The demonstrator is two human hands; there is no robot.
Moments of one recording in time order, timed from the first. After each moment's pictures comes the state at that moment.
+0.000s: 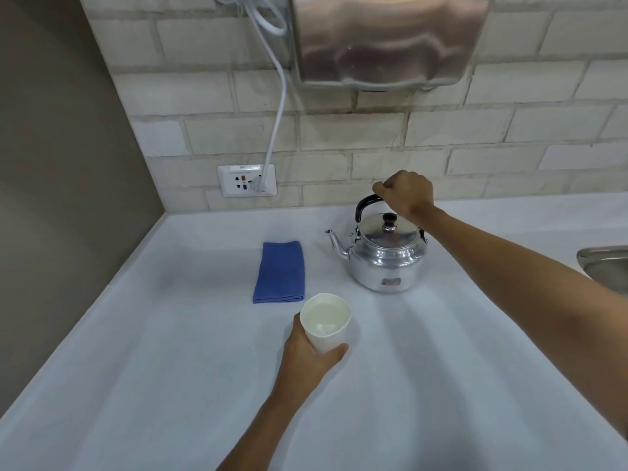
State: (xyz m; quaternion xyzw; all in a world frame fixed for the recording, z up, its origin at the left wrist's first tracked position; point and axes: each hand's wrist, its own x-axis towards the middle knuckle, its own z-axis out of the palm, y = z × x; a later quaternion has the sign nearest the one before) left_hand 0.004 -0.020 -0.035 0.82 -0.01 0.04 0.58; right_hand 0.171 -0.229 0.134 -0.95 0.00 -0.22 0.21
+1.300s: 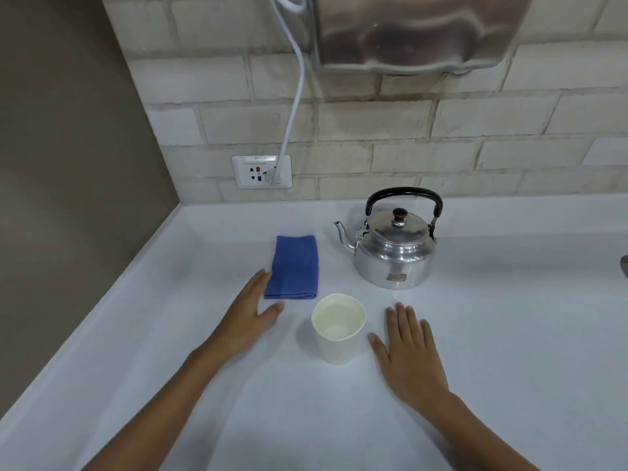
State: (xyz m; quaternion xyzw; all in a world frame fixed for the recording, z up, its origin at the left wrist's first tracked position) left_hand 0.057 0.085 -0.001 0.91 -0.06 0.01 0.42; right_hand 0.009 -0.185 -0.056 -1.00 -0.01 -0.02 0.10
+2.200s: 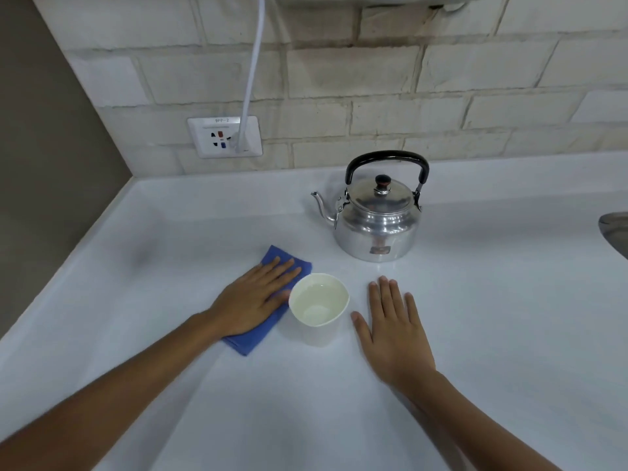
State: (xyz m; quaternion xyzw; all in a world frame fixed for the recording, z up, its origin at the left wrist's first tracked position) left_hand 0.104 0.070 -0.042 0.93 -0.34 -0.01 0.12; right_hand 0.005 -0.181 -0.053 -0.99 0.00 -0.03 0.12
